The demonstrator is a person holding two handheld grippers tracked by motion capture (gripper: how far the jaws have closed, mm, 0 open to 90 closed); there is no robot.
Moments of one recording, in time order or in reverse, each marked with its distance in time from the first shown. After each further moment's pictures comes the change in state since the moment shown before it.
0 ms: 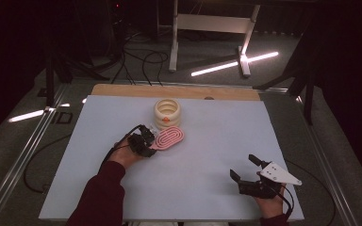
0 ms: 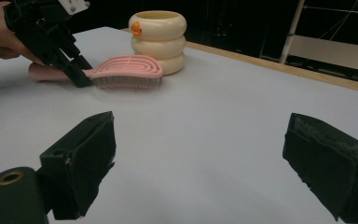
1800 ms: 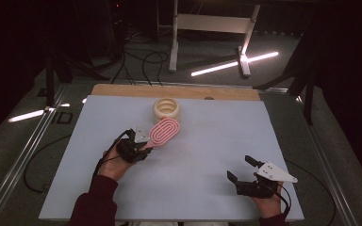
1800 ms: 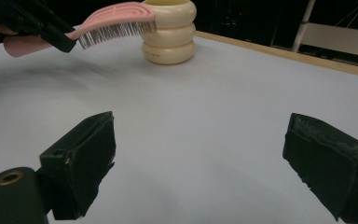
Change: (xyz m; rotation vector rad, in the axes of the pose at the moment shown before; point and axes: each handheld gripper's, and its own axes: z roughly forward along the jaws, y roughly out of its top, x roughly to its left) left arm -0.020 -0.035 -0.050 -0.289 0.114 -0.052; right arm 0.003 -0.002 0.008 0.045 0.042 0.017
